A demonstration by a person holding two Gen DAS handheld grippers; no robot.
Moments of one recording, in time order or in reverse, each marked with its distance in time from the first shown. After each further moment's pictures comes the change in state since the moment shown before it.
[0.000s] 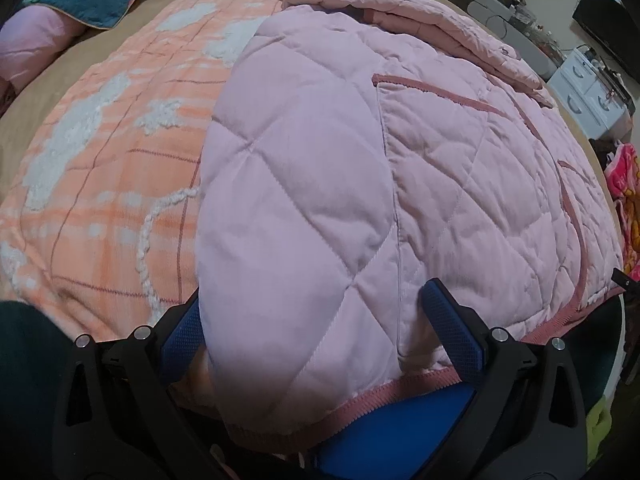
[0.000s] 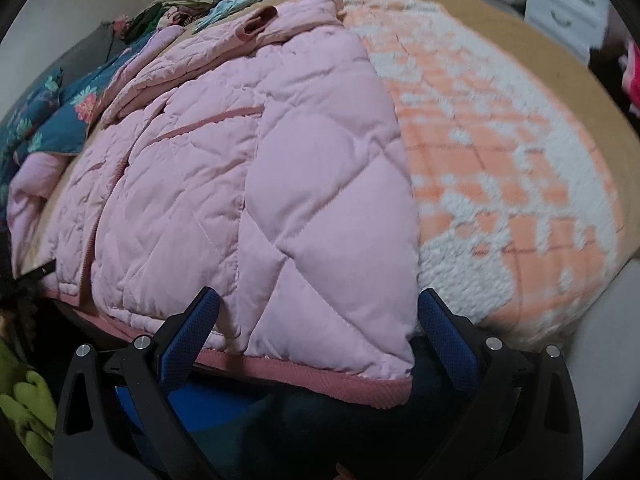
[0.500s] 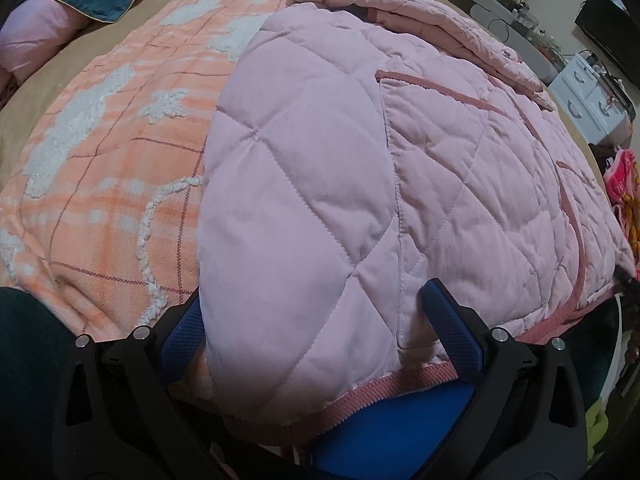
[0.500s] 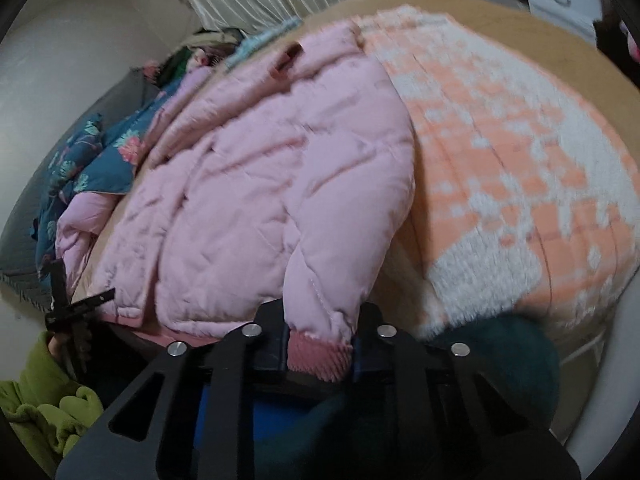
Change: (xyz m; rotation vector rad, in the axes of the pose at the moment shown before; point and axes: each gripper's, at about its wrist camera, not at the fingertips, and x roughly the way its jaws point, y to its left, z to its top) left arm -0.001 0.002 -0.005 -0.015 0.000 -0.006; right arm -0.033 0.003 -0.009 0.059 -0.141 0.193
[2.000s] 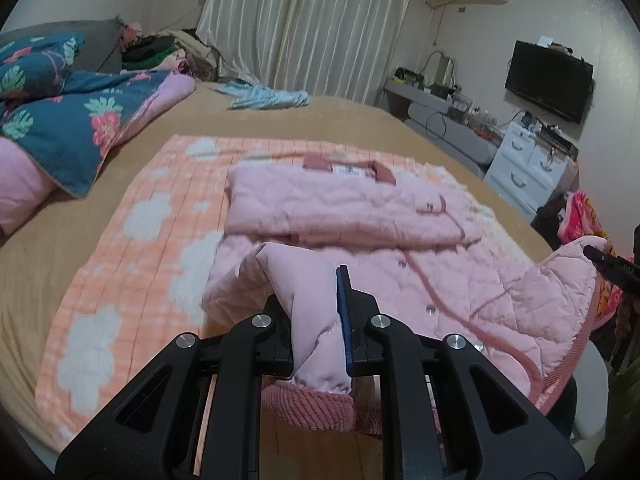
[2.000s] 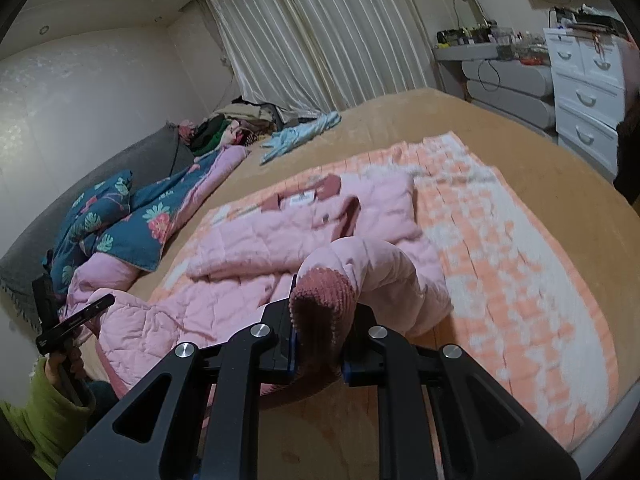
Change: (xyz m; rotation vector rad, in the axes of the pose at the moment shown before) left arm -0.112 -0.053 0.124 0.138 -0.464 -0.127; right arm -0.045 0.070 0.143 -0.117 -0.308 0.039
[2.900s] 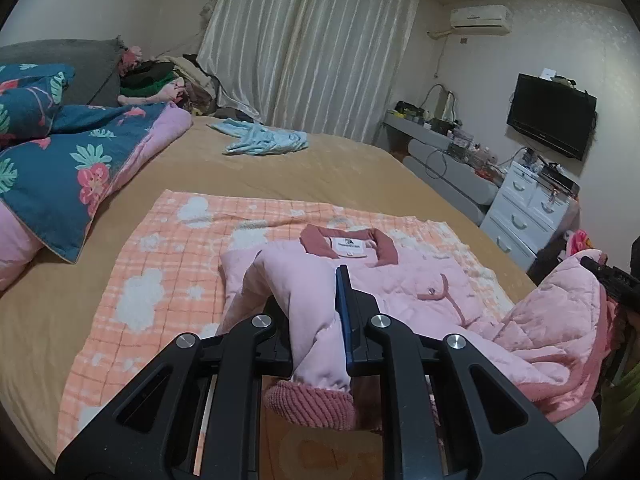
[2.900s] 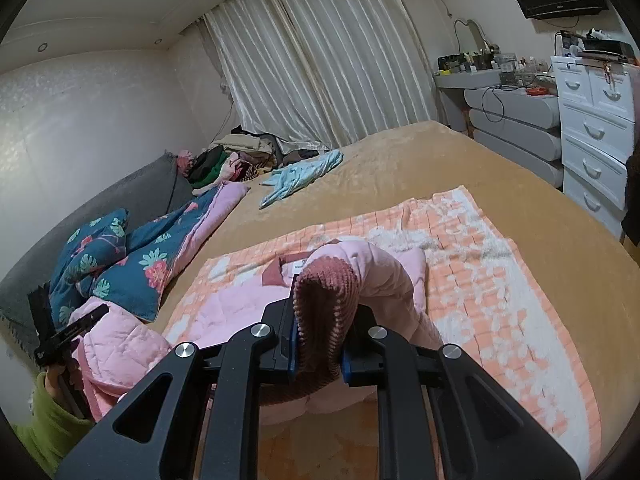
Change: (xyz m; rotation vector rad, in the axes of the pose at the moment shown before) left arm 0.022 0.006 0.106 -0.023 -0.099 -0.006; right arm 0.036 0.006 0.114 0.003 -0.093 -0.004
